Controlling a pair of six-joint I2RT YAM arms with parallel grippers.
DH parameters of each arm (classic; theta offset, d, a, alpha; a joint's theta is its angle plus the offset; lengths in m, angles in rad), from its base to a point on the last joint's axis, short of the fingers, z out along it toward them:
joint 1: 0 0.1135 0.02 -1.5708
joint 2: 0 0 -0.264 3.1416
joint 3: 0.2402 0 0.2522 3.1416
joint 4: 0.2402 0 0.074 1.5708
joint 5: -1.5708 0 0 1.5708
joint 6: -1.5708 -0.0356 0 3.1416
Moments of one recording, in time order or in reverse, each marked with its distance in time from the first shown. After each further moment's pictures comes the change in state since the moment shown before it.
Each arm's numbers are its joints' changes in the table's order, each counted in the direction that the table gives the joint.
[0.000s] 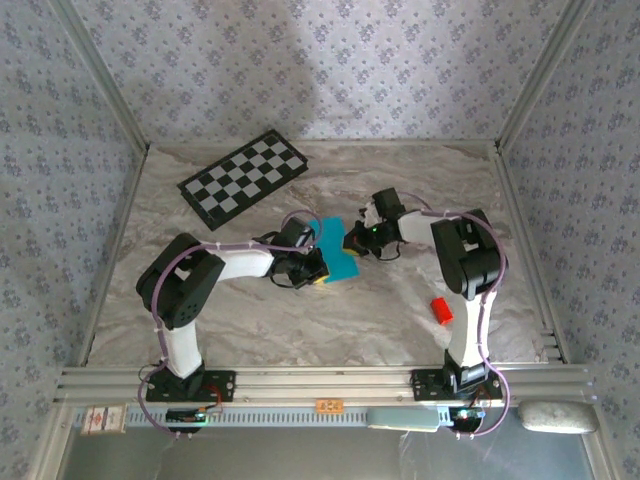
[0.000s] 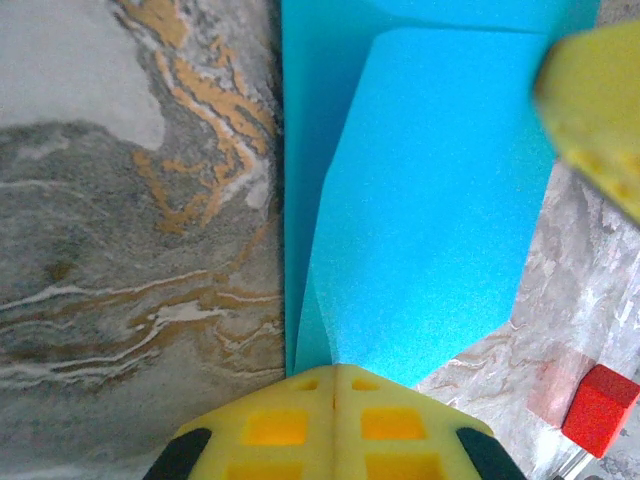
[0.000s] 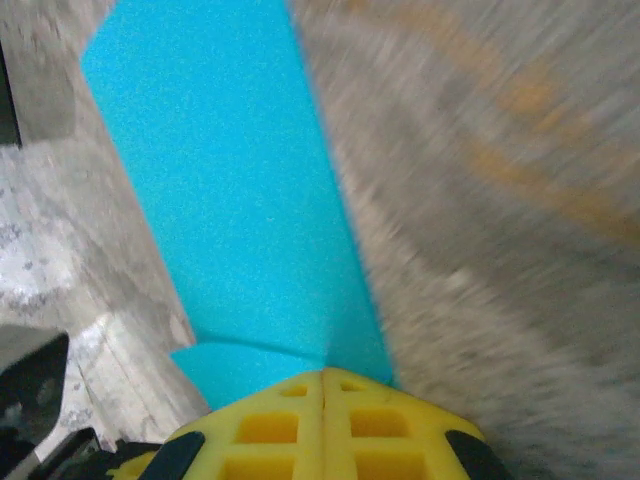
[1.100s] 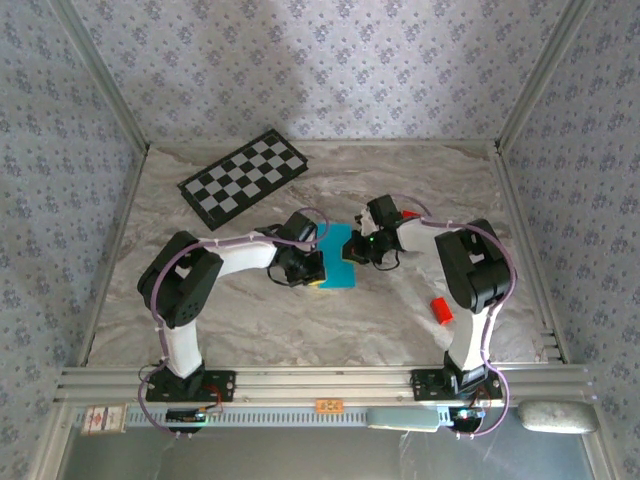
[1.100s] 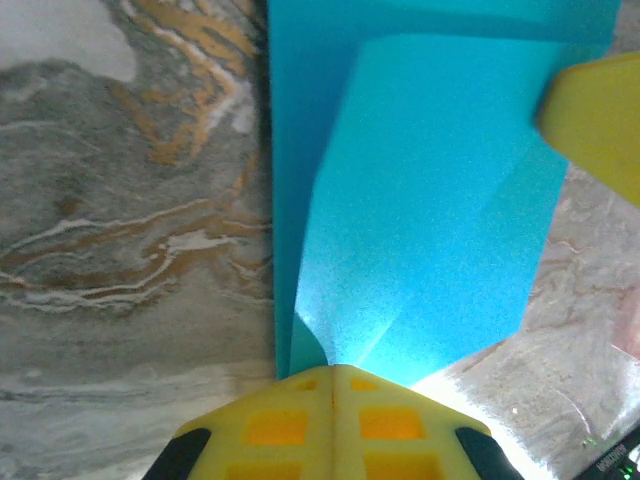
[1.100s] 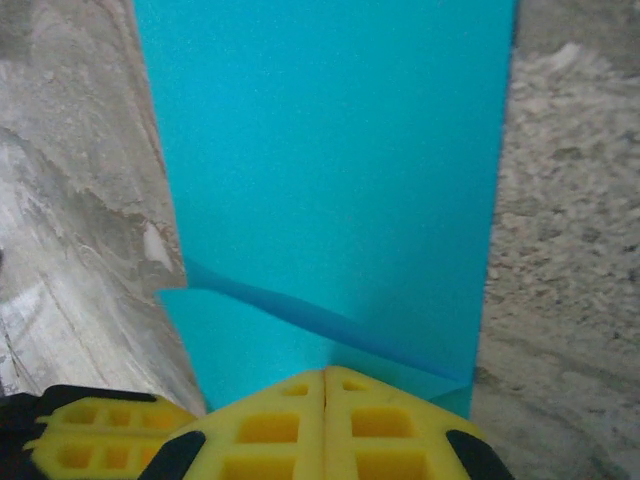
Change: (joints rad) left arm 0.004 0.005 0.116 0.253 -0.025 -0.234; right arm 0.087 -0.119 -0.105 0.022 -0.085 0.066
